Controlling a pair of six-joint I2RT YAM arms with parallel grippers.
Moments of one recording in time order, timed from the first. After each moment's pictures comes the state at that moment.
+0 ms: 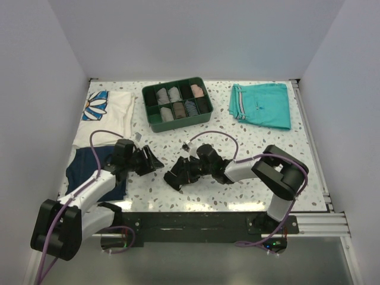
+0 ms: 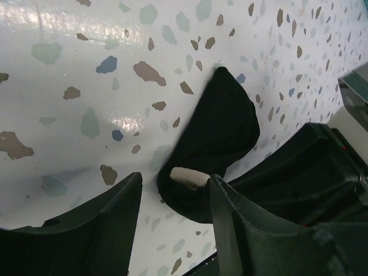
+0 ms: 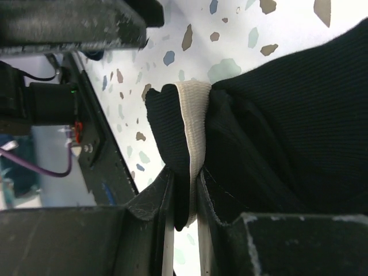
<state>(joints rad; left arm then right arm) -0.27 1.07 0.42 -0.14 0.35 -0.73 0.89 1.77 0.68 0.52 -0.48 0.70</state>
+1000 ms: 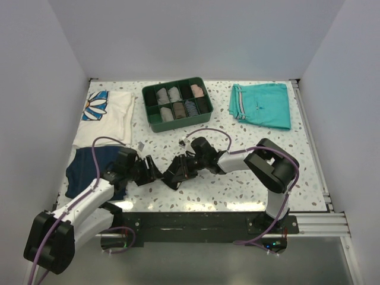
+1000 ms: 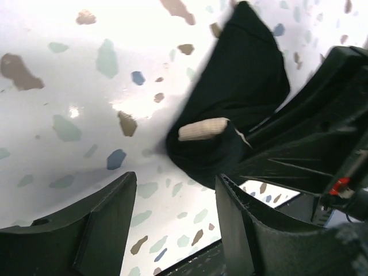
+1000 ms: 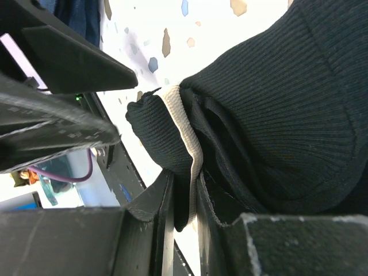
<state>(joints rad) -0.37 0.93 0.35 -0.28 0.30 -0.71 0.84 1.88 0.85 0.30 -0.59 0.77</state>
